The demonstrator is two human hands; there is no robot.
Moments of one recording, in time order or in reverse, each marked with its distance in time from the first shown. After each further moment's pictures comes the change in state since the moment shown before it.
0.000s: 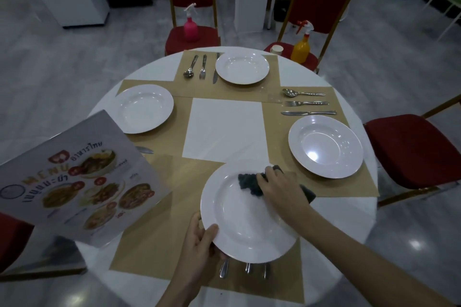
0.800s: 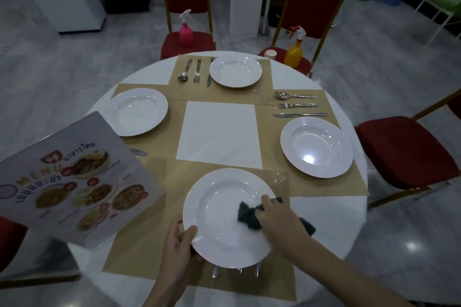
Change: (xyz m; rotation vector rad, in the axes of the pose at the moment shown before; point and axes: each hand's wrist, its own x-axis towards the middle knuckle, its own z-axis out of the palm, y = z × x) left_hand -0.001 -0.008 -0.013 0.064 0.194 0.011; right_hand -0.044 -0.021 0.023 0.086 -0.190 -0.050
